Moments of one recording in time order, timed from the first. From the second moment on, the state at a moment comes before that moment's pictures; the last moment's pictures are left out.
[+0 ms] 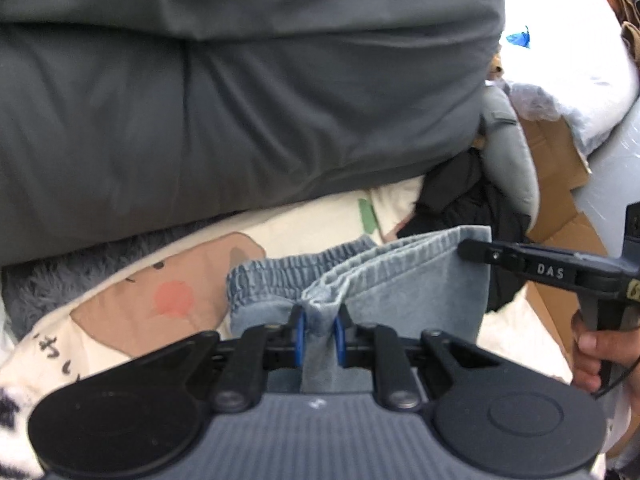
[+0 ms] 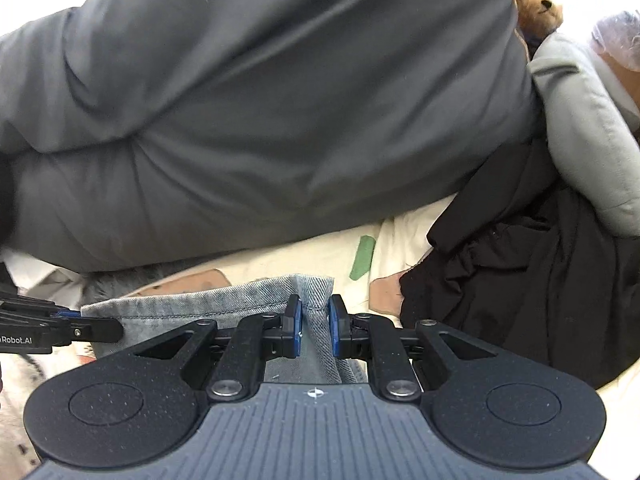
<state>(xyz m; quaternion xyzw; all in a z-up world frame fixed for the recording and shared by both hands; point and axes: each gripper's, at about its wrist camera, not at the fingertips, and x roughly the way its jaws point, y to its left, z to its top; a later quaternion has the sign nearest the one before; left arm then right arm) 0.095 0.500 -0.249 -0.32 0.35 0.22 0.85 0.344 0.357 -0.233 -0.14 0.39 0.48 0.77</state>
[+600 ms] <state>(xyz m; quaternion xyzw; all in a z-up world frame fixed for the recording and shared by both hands) 0.135 0.522 -0.252 -0.33 0.36 0.23 0.84 0.367 0.378 -0.243 -0.14 0.41 0.41 0.81</state>
